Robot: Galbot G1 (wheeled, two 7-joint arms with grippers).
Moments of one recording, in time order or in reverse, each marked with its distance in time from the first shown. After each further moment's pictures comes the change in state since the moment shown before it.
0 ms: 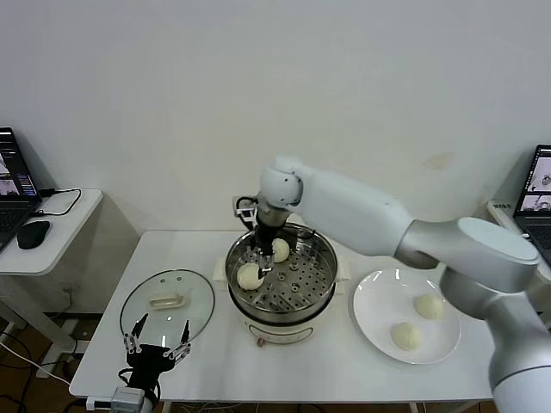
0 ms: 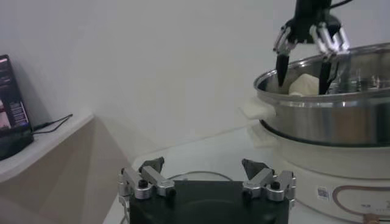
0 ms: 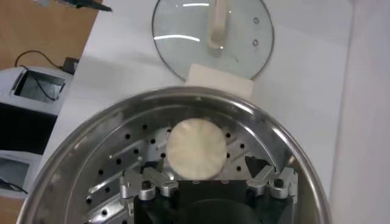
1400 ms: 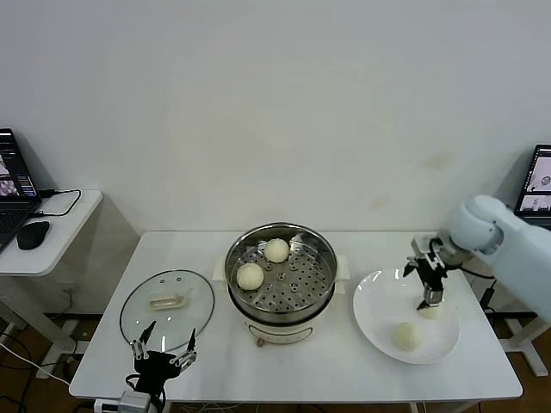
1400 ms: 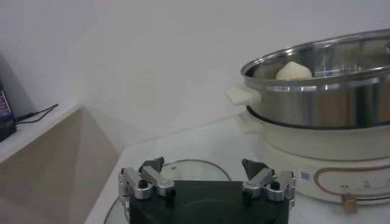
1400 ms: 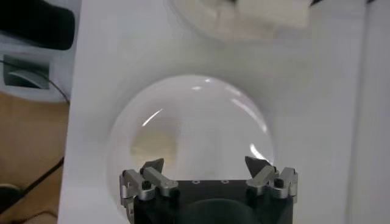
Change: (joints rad) left arm -0.001 0.013 0.012 0.043 0.001 0.002 0.021; right arm -0.454 -0.718 0.312 0.326 -0.299 0.235 -0.066
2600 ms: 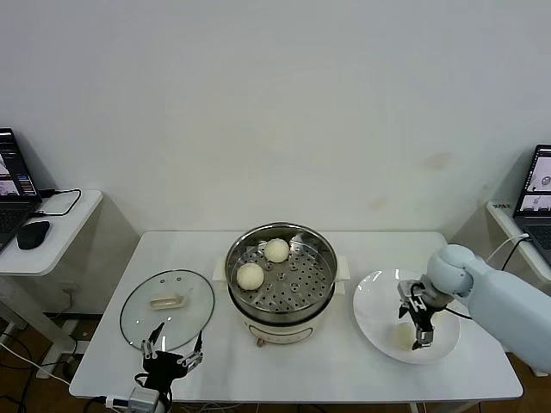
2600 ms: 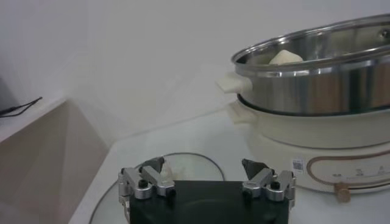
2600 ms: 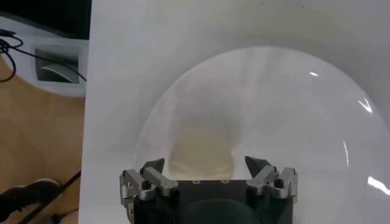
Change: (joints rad) left arm -0.033 0.007 0.026 0.054 0.007 0.004 0.004; right arm -0.191 0.081 0.047 -0.075 -0.089 0.005 0.038
